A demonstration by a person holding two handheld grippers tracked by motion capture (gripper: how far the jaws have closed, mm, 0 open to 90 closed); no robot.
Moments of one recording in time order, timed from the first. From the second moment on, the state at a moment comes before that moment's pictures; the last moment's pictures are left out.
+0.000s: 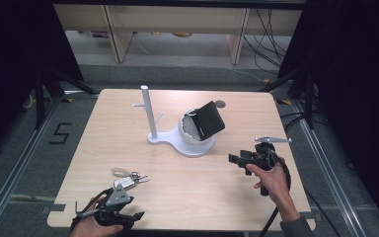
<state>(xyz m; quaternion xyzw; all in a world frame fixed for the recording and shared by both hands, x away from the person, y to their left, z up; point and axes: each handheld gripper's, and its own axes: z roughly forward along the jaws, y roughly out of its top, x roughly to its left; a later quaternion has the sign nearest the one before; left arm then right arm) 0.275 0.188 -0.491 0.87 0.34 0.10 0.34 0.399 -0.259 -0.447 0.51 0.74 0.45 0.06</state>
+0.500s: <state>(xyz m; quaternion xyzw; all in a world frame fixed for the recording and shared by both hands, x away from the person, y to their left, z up) 0.281 0.194 -0.488 0.86 0.35 0.11 0.35 0.375 -0.241 -0.471 0.48 0.77 0.42 0.05</state>
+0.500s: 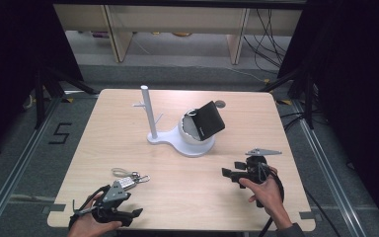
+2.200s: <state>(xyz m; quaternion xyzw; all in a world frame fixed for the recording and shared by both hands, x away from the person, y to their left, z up) 0.391 0.173 -0.477 0.95 0.21 0.09 0.20 0.335 -0.238 -0.490 0.45 0.80 0.39 0.03</state>
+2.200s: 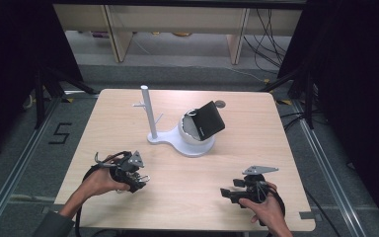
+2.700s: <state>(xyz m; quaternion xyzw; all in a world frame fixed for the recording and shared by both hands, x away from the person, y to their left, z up) 0.409 0.163 -0.483 0.98 0.16 0.06 0.14 0.334 -0.235 -0.491 0.46 0.80 0.39 0.02</state>
